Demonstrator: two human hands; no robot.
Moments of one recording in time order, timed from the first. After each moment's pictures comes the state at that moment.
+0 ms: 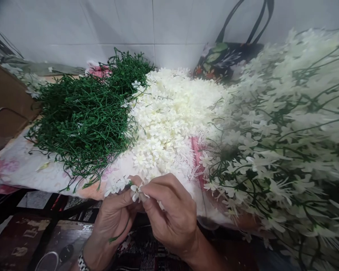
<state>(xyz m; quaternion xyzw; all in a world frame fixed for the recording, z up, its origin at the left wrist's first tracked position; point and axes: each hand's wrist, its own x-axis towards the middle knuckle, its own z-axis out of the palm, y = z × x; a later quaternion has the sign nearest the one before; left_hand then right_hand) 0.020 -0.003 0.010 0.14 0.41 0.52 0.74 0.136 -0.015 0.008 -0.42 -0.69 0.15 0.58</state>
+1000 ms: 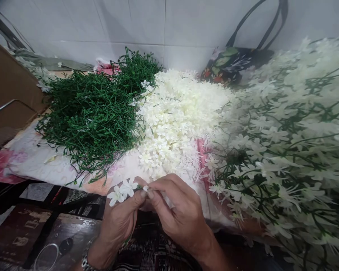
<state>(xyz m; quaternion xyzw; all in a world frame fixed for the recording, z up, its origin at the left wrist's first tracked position) 0.011 -0.017 -0.009 0.31 0.41 0.57 0.64 0.144 -0.014 0.008 -0.42 -0.74 0.22 0.49</state>
